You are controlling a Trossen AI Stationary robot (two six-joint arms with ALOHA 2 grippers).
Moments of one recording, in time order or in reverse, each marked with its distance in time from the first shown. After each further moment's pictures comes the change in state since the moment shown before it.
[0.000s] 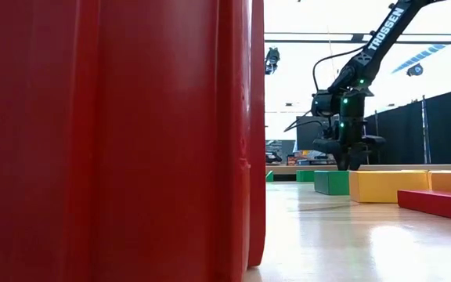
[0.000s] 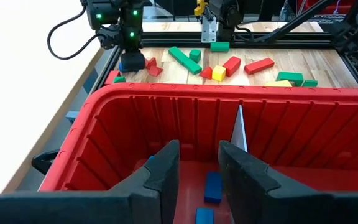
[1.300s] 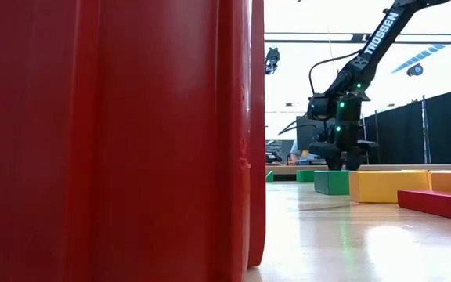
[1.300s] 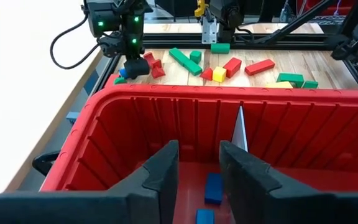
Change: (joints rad) left arm 0.000 0.000 0.000 0.005 0.000 0.000; right arm 0.028 0.069 0.001 0.046 -0.039 -0.061
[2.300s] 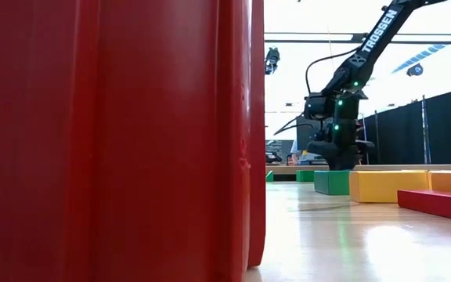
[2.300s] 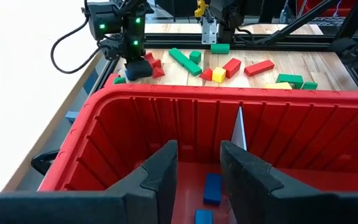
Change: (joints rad) left arm 0.000 0.000 0.000 0.000 0.000 -0.009; right arm 0.054 -0.020 -0.002 -0.049 -0.027 -0.023
